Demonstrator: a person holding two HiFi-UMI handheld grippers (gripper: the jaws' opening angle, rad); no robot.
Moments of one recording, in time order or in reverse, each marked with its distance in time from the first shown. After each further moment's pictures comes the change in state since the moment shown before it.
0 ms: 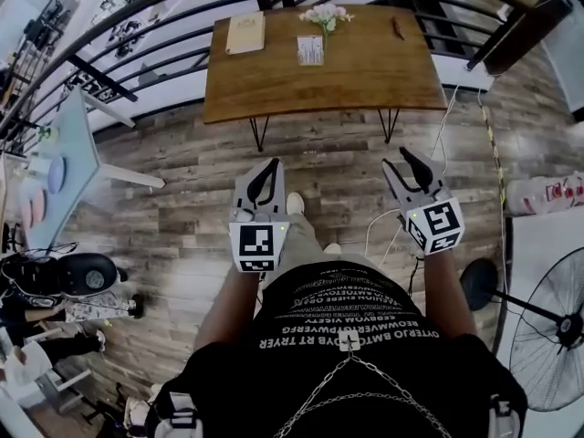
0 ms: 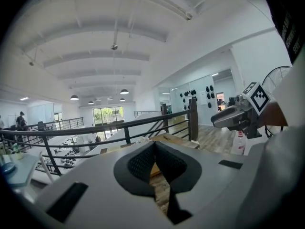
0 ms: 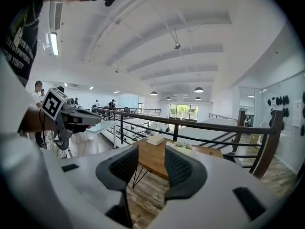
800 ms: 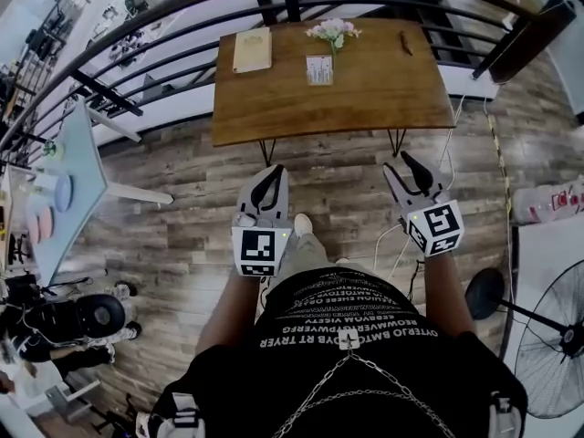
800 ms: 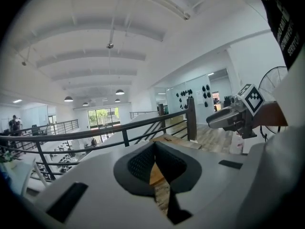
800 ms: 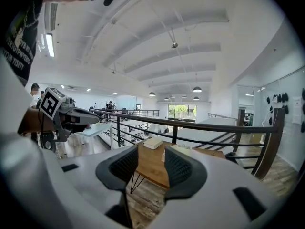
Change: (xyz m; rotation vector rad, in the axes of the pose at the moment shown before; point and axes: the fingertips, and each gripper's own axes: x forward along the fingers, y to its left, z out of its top) left arm 0.049 0.042 0.018 0.039 0.000 -0.055; right arm 0.064 -0.022 0.020 0.030 -0.009 -0.016
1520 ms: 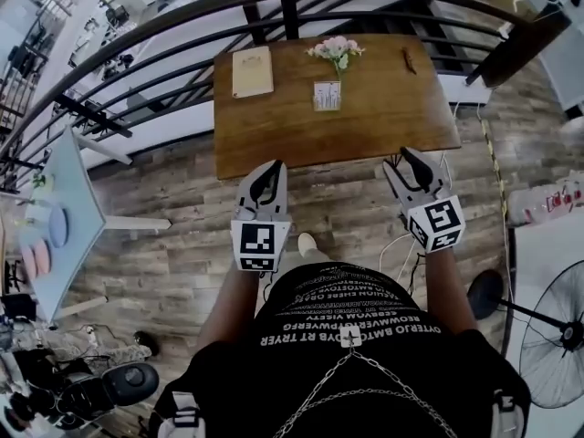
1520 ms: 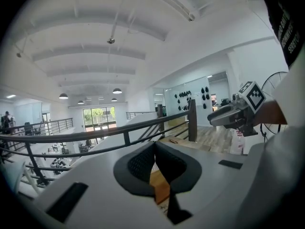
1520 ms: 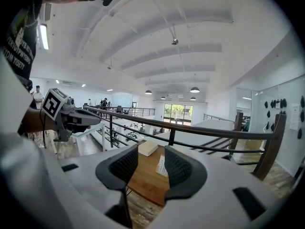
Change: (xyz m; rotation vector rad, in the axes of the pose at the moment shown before) left arm 0.088 0.107 0.013 -0.014 -0.012 -0.061; right arm 0.112 -0.018 0.051 -0.022 0.021 -0.060
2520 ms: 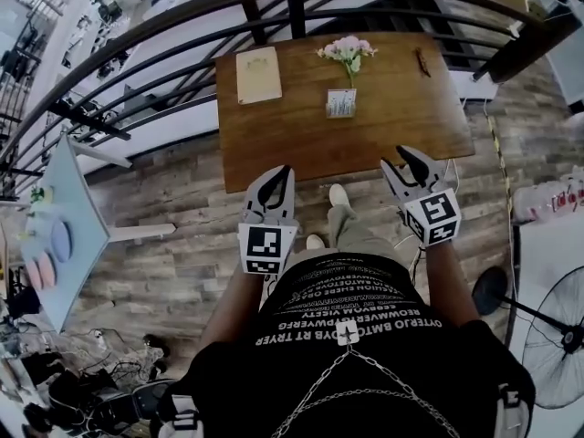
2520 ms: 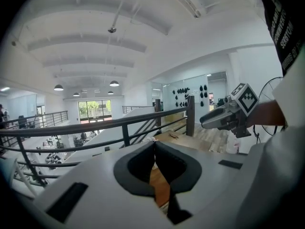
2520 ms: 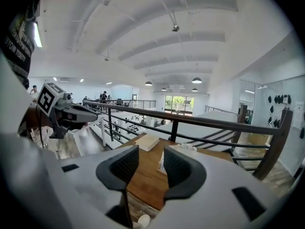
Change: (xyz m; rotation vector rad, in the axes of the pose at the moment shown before) left arm 0.050 0.047 -0.026 -0.034 0.066 -0.067; right arm 0.092 -0.001 -0.012 0.012 0.115 0.012
